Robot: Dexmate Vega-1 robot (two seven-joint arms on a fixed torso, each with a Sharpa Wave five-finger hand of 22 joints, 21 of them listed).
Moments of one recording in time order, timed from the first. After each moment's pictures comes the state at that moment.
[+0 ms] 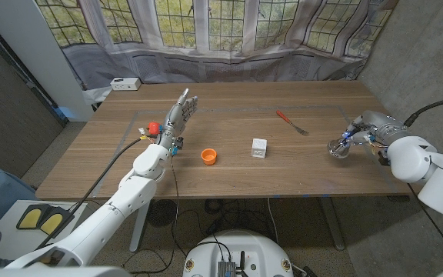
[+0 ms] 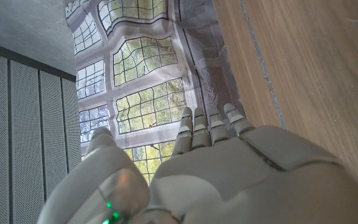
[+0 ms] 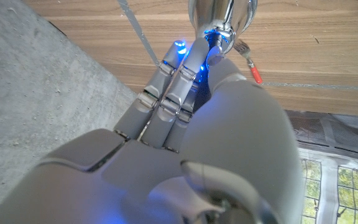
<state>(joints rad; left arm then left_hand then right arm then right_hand) 0.94 0.51 0.39 -1.49 -0.58 -0.37 0.04 0.23 0.08 0.13 -0.09 0.19 0.28 0.14 0.20 0.18 0.21 0.12 0.22 0.19 0.13 0.12 0.19 0.18 0.05 0.14 0.20 0.18 -1.58 -1.24 0.14 -2.49 -0.01 -1.00 -0.21 1.26 0.09 0.28 -0.14 0.18 1.04 -0.07 0.39 0.25 1.05 -0.08 0.39 0.26 1.21 -0.23 0.44 0.41 1.01 -0.16 0.39 0.19</state>
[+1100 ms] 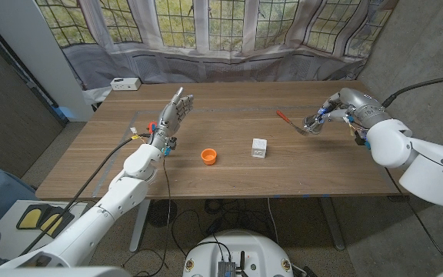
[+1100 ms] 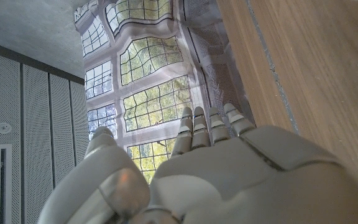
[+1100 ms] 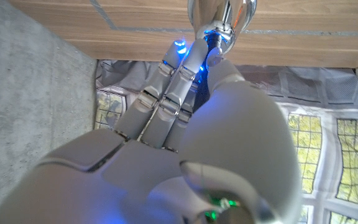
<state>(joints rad) 0.97 0.56 0.35 -1.51 -0.60 -0.39 -0.01 0.23 0.08 0.13 -0.09 0.19 0.28 0.14 0.19 0.18 0.21 0.12 0.22 0.19 0.13 0.12 0.19 0.18 0.05 0.14 0.20 0.18 -1.32 -1.19 -0.08 -2.45 -0.06 -0.79 -0.28 1.27 0.11 0.25 -0.13 0.19 1.03 -0.08 0.39 0.27 1.05 -0.07 0.39 0.26 1.20 -0.23 0.41 0.44 1.00 -0.15 0.41 0.19</state>
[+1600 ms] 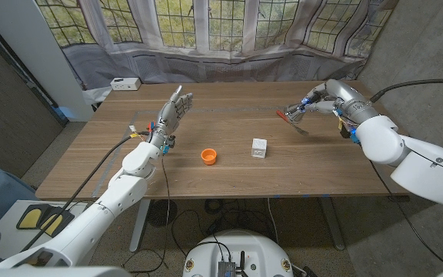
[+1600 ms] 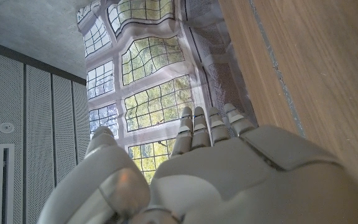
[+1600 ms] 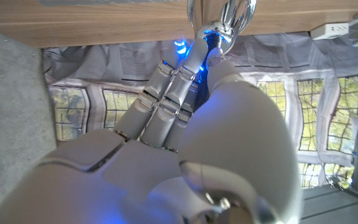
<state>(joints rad) 0.95 0.55 0.35 -1.48 -0.61 -0.40 -0.04 0.23 0.08 0.13 -0.10 0.19 0.28 0.14 0.19 0.18 0.21 0.12 0.22 0.19 0.13 0.12 0.19 0.18 0.05 0.14 0.20 0.18 -1.23 -1.10 -0.12 -2.34 -0.03 -0.49 -0.28 1.27 0.11 0.24 -0.13 0.19 1.02 -0.08 0.39 0.27 1.04 -0.07 0.39 0.26 1.20 -0.23 0.39 0.46 0.99 -0.15 0.42 0.19</state>
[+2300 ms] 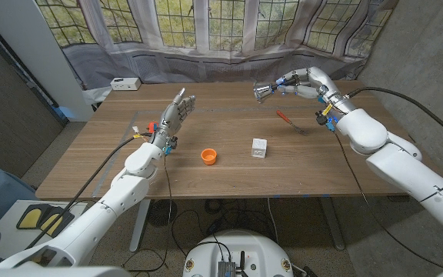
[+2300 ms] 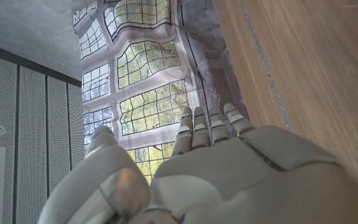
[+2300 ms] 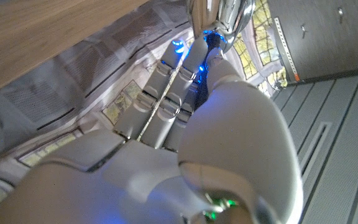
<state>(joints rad) 0.94 0.54 0.37 -1.46 -0.61 -0.38 -0.04 0.23 0.08 0.13 -0.10 0.19 0.28 0.14 0.19 0.18 0.21 0.12 0.22 0.19 0.13 0.12 0.19 0.18 0.05 0.14 0.20 0.18 -1.01 -0.78 -0.24 -1.93 0.24 0.14 -0.10 1.28 0.12 0.22 -0.12 0.19 1.02 -0.08 0.39 0.28 1.04 -0.07 0.39 0.26 1.20 -0.23 0.37 0.48 0.97 -0.14 0.43 0.19</state>
